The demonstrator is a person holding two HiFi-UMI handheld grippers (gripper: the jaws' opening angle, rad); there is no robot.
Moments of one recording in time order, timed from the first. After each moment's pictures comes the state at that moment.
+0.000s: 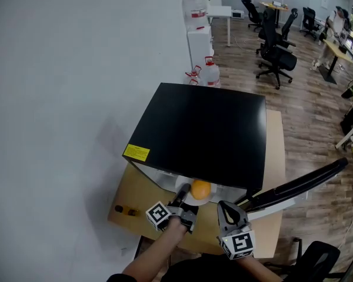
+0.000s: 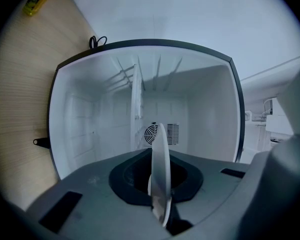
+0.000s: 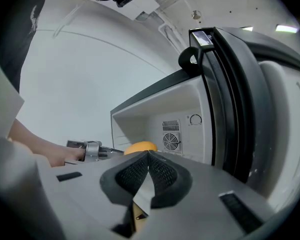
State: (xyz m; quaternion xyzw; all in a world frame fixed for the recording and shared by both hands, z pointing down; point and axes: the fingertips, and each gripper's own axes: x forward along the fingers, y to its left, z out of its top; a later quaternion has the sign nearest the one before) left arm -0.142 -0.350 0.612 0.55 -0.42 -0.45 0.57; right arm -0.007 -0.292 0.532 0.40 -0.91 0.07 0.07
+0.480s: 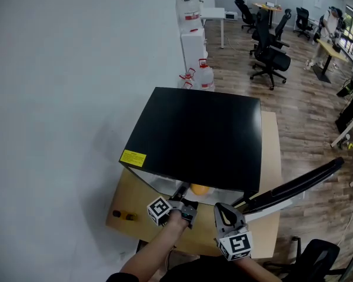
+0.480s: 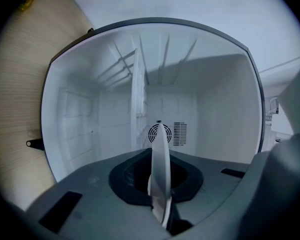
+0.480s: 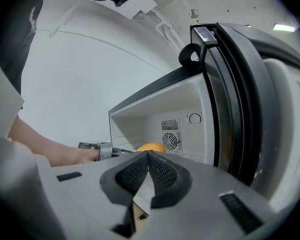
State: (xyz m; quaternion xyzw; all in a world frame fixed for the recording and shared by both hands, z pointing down) left arm -0.139 -0.380 0.629 0.54 -0.43 -0.42 0.59; right arm -0.010 -0.294 0.533 0.41 -0.91 0.08 0.07
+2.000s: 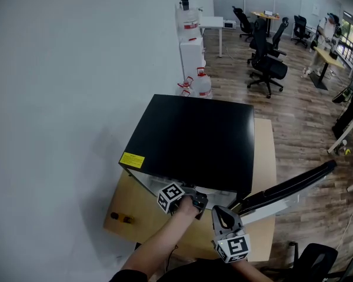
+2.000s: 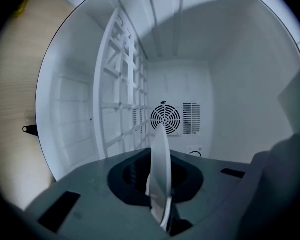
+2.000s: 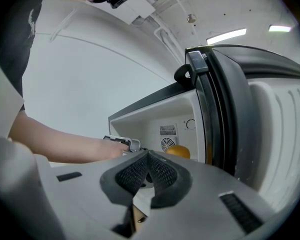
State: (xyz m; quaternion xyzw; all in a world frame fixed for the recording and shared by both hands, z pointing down) left arm -0.086 -0.427 0.621 0.52 -0.45 -0.35 0.63; right arm 0.000 -0.289 0.518 0.42 -0.90 0.08 0.04
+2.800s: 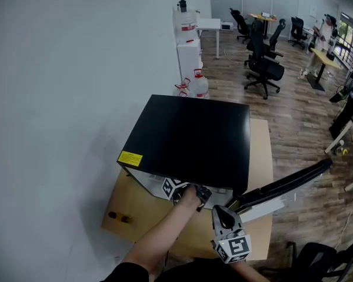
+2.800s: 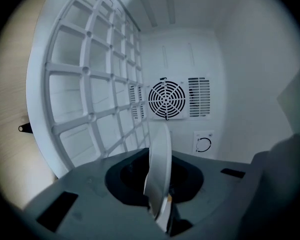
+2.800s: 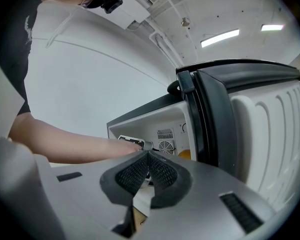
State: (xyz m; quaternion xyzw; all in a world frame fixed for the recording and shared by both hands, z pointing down) left arm -0.048 -0.453 0.627 0.55 -0.43 -0.27 0.67; right arm 0.012 -0.282 0.506 0.43 -0.90 0.09 0.02
